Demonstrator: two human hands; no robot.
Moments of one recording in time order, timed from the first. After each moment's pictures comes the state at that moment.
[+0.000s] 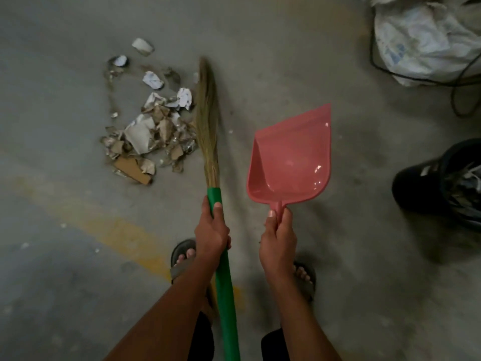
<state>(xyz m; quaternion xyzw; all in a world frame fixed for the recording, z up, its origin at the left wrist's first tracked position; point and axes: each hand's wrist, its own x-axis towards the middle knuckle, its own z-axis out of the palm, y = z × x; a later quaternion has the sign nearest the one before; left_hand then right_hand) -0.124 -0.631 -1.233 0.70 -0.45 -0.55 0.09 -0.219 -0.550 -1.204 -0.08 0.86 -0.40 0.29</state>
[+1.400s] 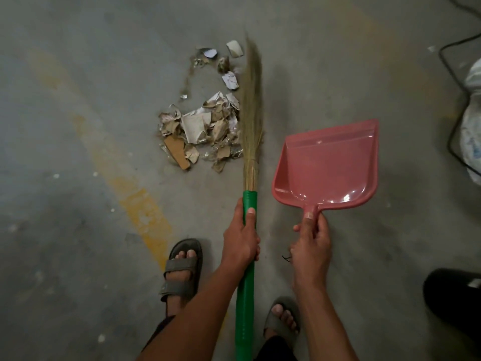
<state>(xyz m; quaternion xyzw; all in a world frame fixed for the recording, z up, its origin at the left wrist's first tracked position) -0.140 -0.642 -1.239 0.70 -0.34 -0.59 0.21 -0.256 -0.612 -1.199 -0.14 0.81 -0.42 0.37</state>
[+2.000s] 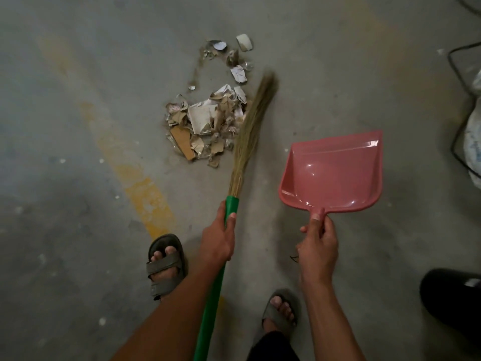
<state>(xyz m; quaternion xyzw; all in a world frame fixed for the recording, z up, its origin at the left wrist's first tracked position) -0.074 -0.621 -1.266 0.74 -0.45 -0.50 0.07 -0.261 -0.592 -1.209 -0.15 0.84 -0.39 0.35</state>
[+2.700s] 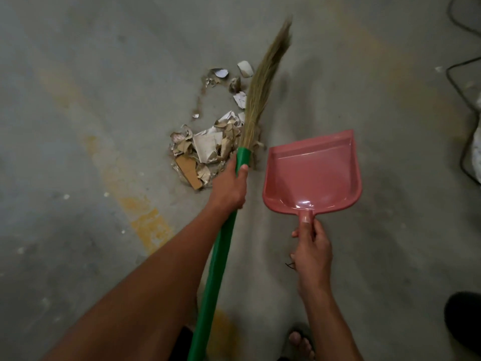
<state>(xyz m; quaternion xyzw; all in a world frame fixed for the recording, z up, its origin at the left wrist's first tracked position) -0.078 -0.827 -1.239 0.69 -0.51 -0.49 0.15 -0.223 -0.672 -1.211 -0.15 0.81 -0.39 0.40</state>
